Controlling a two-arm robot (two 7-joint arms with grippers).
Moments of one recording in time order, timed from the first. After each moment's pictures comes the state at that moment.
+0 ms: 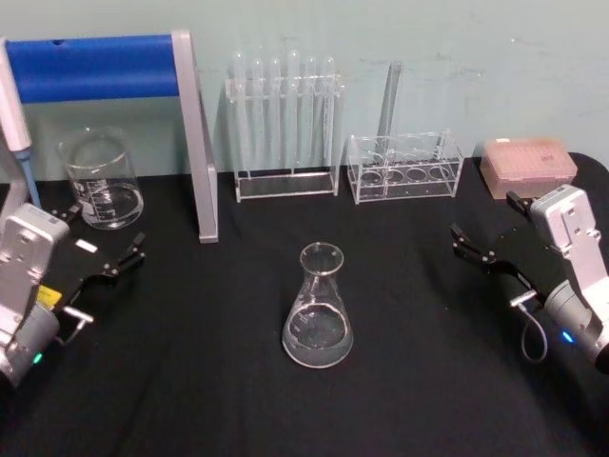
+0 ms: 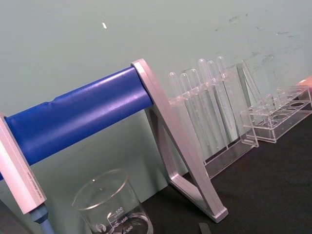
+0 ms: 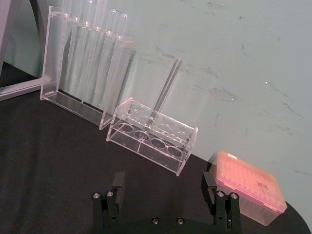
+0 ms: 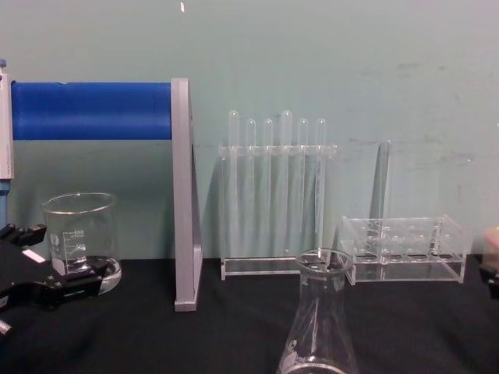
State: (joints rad) left arm -0.20 0.60 0.45 -1.41 -0.25 -0.12 0.03; right arm 0.20 0.60 -0.45 -1.41 0.25 -0.12 -0.03
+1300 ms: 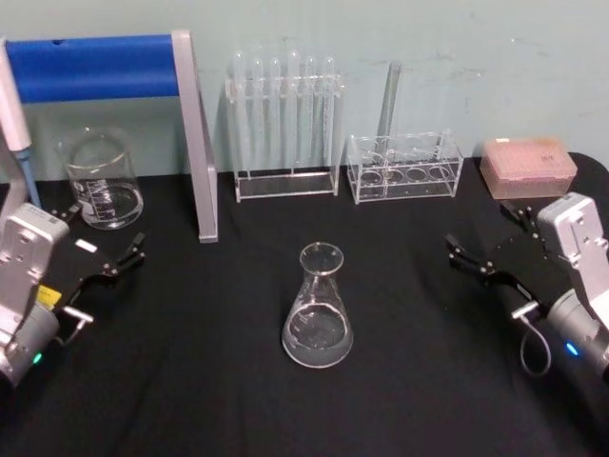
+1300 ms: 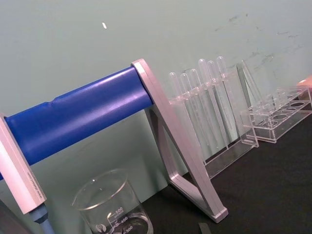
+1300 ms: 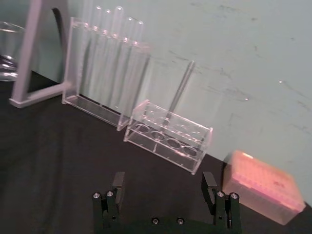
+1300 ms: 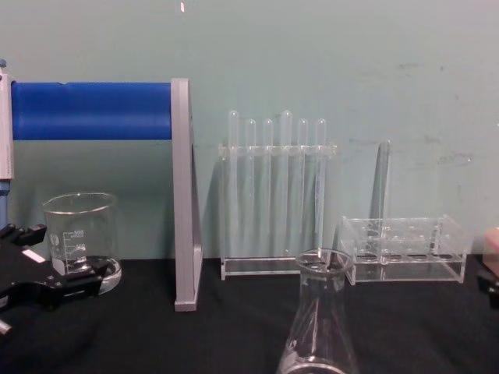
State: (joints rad) left arm -0.20 0.60 0.45 -1.41 -0.25 -0.12 0.03; right arm 0.14 0.61 -0.41 -1.46 0.28 -0.12 0.04
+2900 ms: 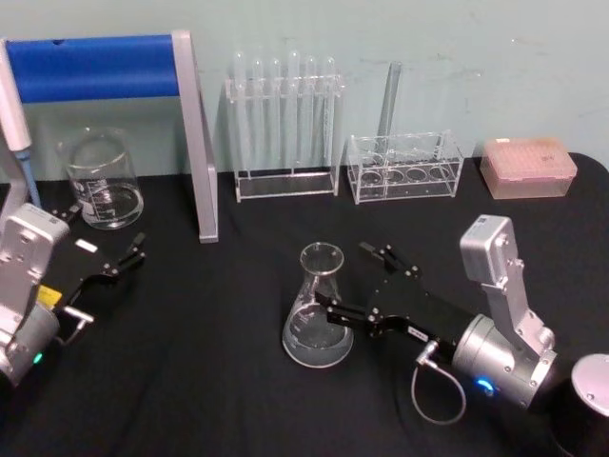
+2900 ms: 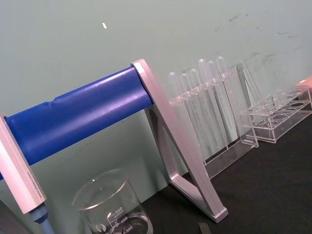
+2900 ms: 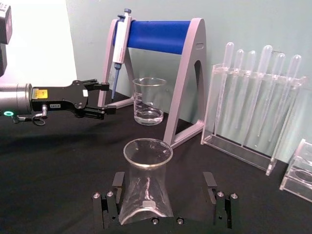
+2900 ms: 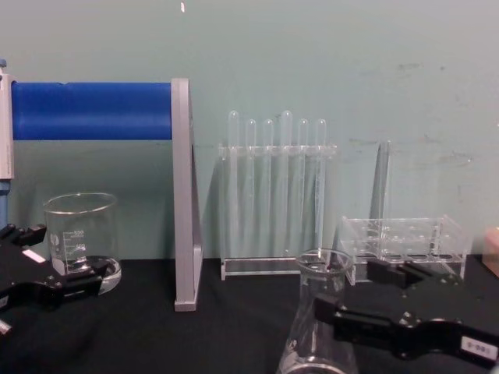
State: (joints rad) left arm -0.20 0.60 0.45 -1.41 -0.25 -0.12 0.03; right arm 0.13 0.46 -0.45 -1.53 0.40 -0.10 0.43
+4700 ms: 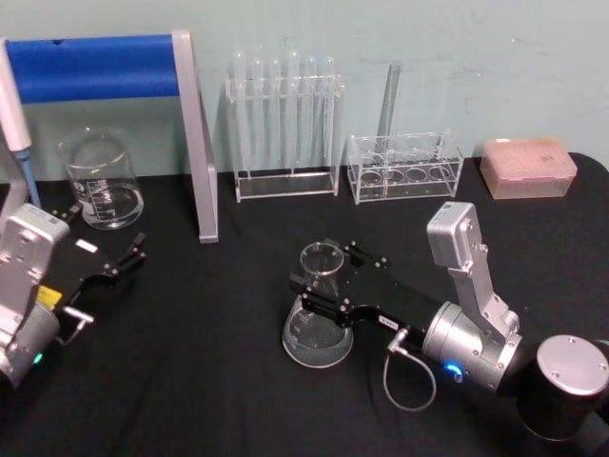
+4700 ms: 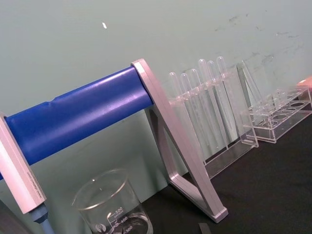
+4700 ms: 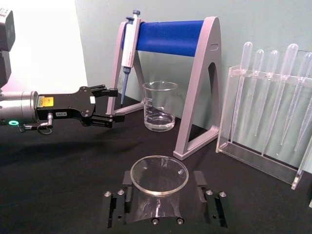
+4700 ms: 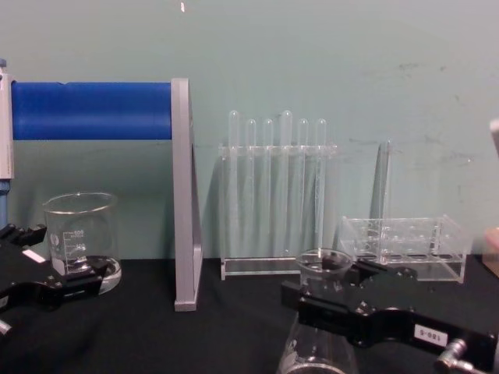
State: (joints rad) left arm -0.20 0.60 0.45 -1.41 -0.25 -0.12 0.03; right arm 0.20 0.37 -0.45 -1.44 0.37 -0.08 0.50
